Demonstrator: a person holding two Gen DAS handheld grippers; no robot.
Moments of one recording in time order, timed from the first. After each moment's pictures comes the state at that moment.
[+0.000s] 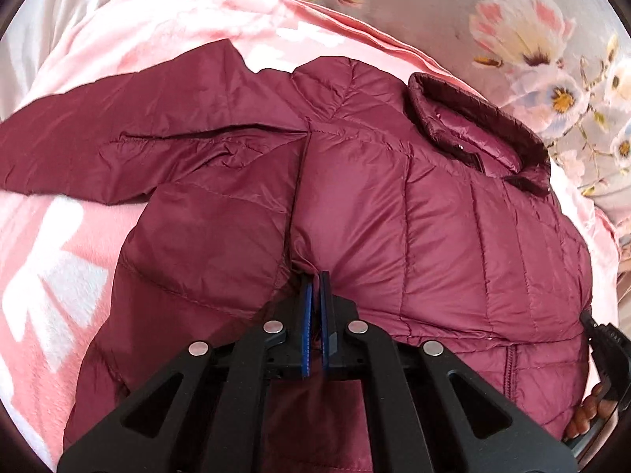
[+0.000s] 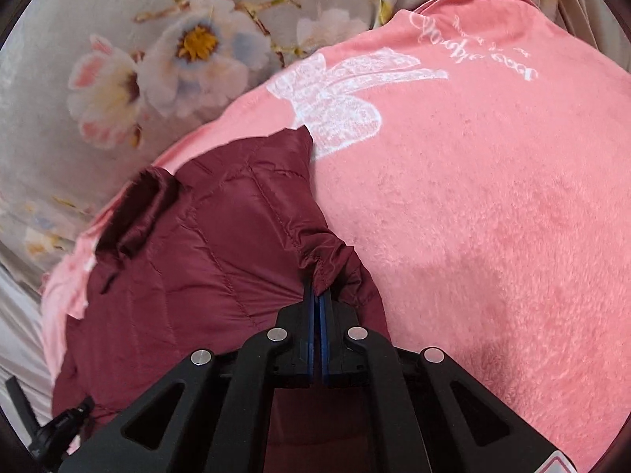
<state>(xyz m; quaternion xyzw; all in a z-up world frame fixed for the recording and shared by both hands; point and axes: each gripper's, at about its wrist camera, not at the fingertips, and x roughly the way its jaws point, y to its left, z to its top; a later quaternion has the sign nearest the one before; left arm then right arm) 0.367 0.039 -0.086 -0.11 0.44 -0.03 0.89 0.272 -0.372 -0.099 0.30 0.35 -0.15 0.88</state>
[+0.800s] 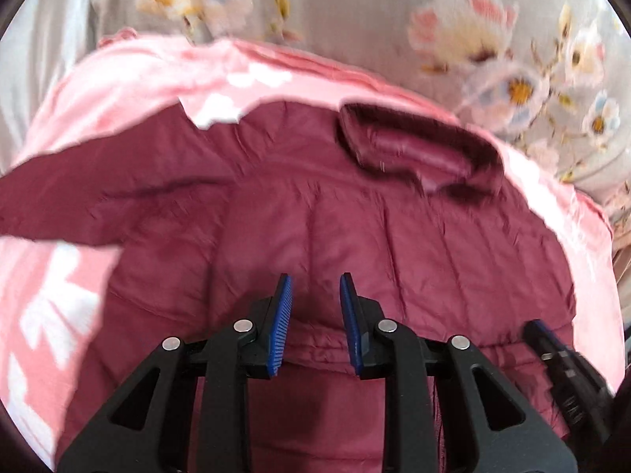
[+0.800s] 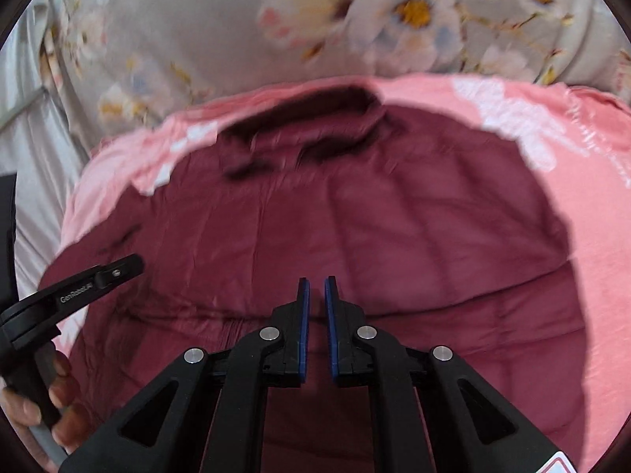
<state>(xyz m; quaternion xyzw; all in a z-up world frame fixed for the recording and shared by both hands) 0.353 -0.016 -0.048 -0.07 0.41 -0.05 0.91 0.274 -0.204 -0.071 0.13 0.38 0.00 0.92</state>
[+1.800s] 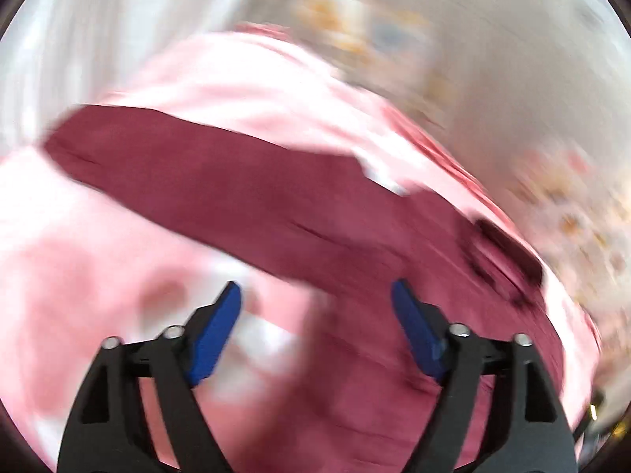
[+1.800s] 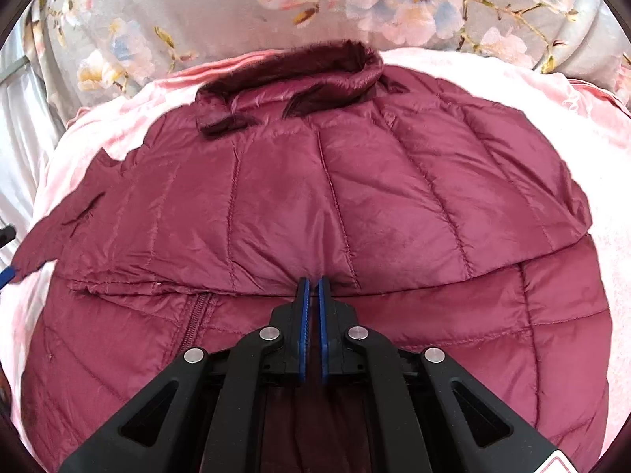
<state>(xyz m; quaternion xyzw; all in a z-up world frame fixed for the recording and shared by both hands) 0.318 0.202 -0.027 -0.24 0.34 0.09 0.91 0.278 -0.196 -0.096 0.11 0.40 -0.03 0.91</state>
